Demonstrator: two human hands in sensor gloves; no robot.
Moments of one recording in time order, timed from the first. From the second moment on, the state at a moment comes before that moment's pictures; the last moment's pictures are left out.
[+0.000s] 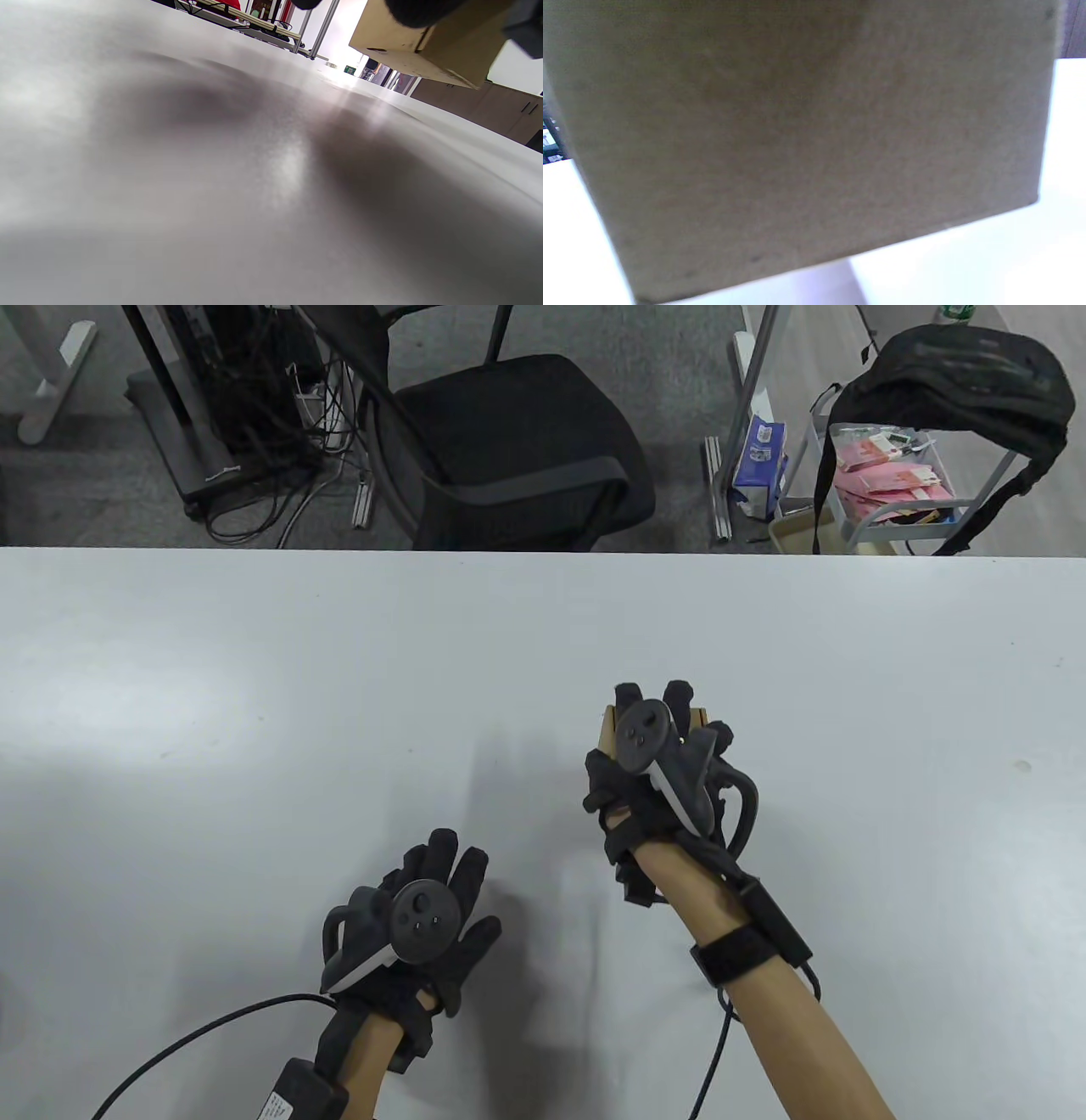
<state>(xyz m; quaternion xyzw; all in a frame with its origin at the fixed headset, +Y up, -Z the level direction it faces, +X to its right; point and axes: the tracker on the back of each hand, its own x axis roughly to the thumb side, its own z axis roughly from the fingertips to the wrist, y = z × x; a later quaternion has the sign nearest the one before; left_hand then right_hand) -0.156 -0.738 -0.182 -0.13 -0.15 0.15 0.97 0.097 -0.659 -0.284 -0.14 0.05 0.98 0.11</state>
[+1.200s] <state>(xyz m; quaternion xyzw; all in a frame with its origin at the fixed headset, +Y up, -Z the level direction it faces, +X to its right) -0.166 -0.739 -0.188 -0.13 -0.12 0.12 0.98 0.037 -0.697 -0.169 -0.09 0.15 0.97 0.16</state>
